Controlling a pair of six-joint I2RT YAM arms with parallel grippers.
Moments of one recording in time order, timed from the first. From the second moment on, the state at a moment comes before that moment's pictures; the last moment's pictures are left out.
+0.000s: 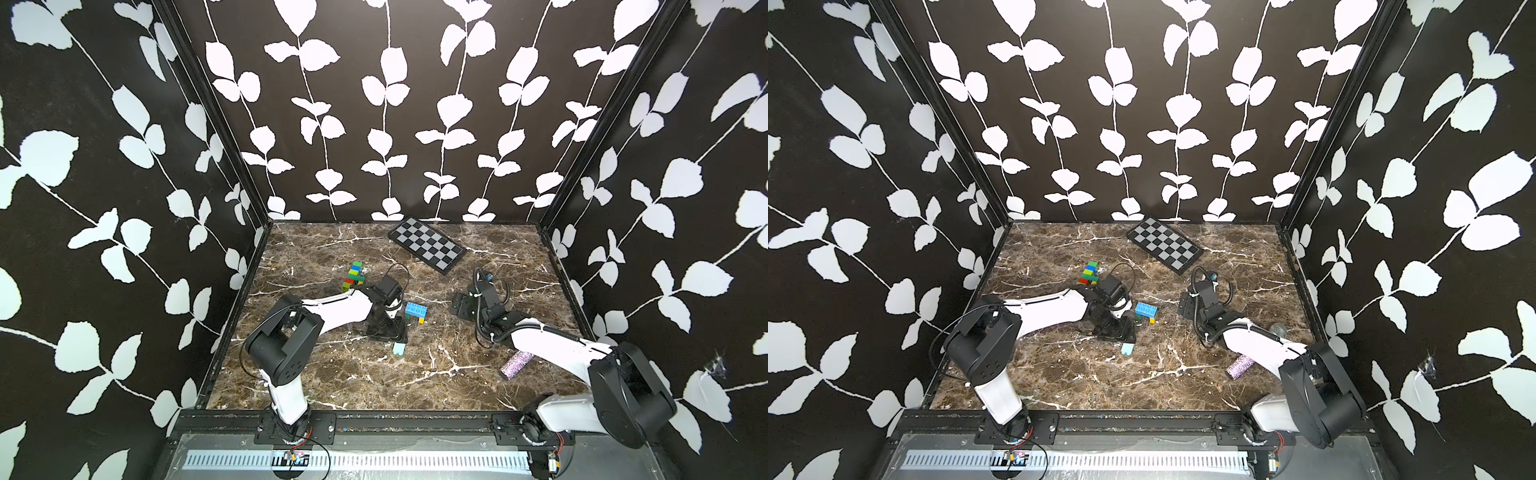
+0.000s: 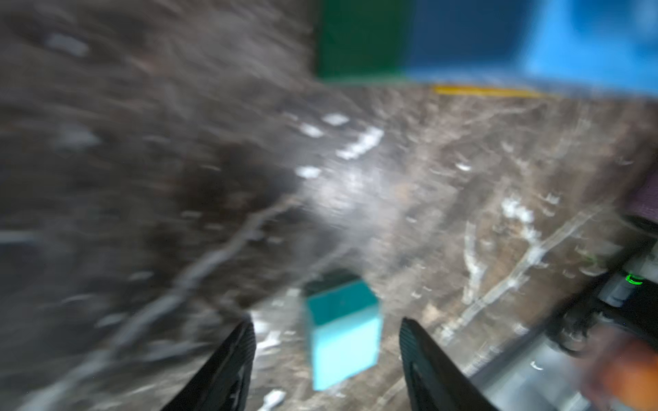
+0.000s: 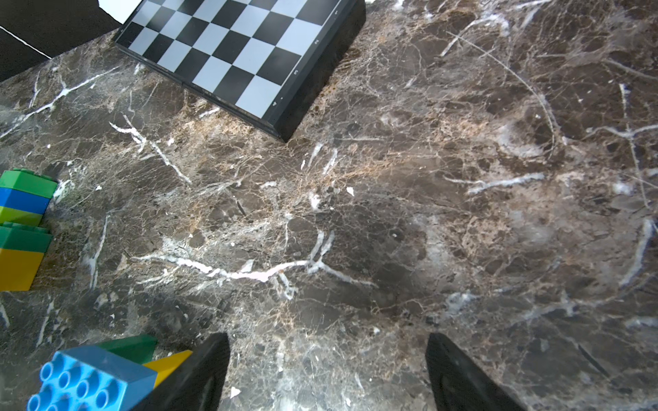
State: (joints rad) left arm -0.72 1.75 1.05 -0.65 0.28 -0.45; right arm 0.52 1.35 0.64 -0.08 0.26 0.63
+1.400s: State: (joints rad) left arm -0.71 0.77 0.55 -0.65 -0.70 -0.72; right arm 0.99 1.87 1.29 -0.67 -0.10 0.01
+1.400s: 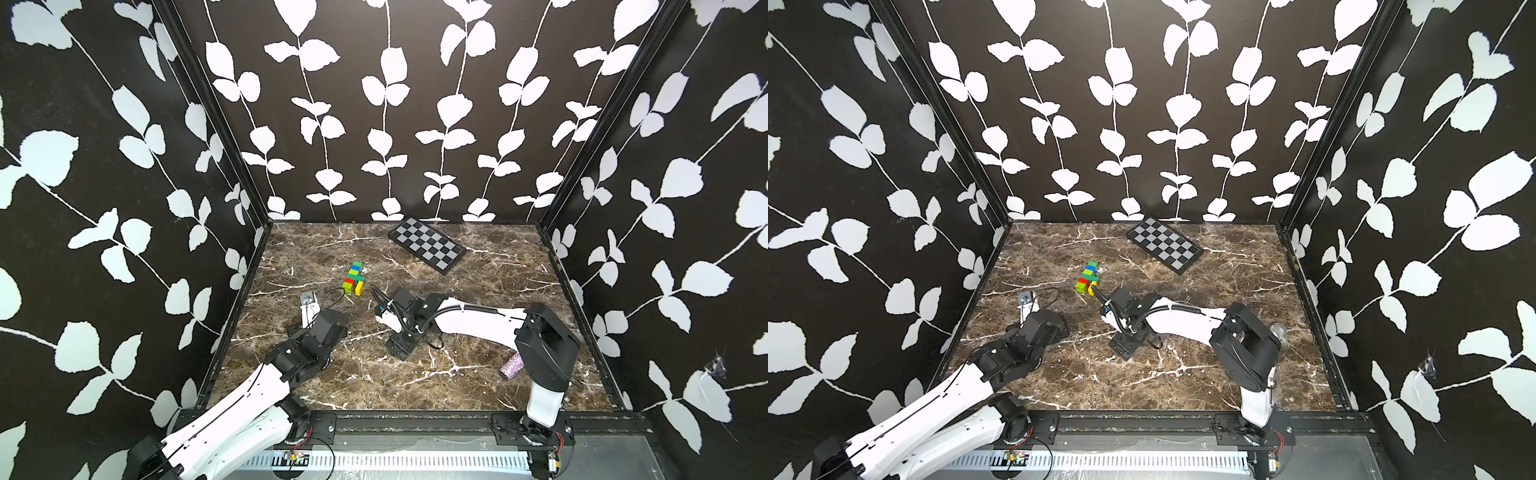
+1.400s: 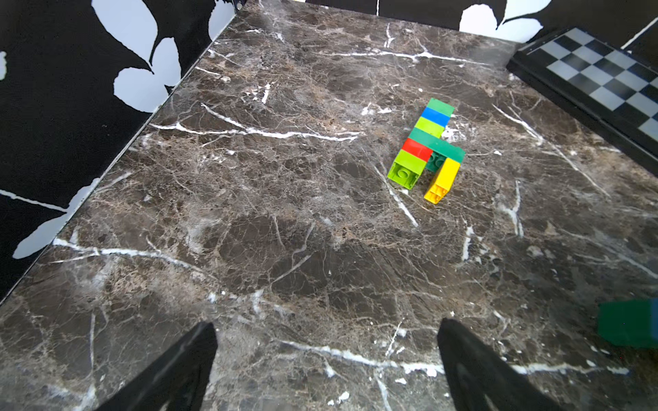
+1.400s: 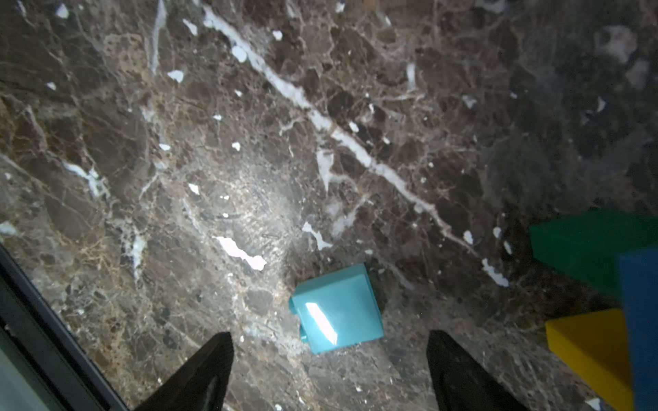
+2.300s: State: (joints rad) left arm -0.71 0.68 0.52 -0.67 -0.67 -0.76; right arm 1.05 1.94 1.32 -0.71 0.06 0.27
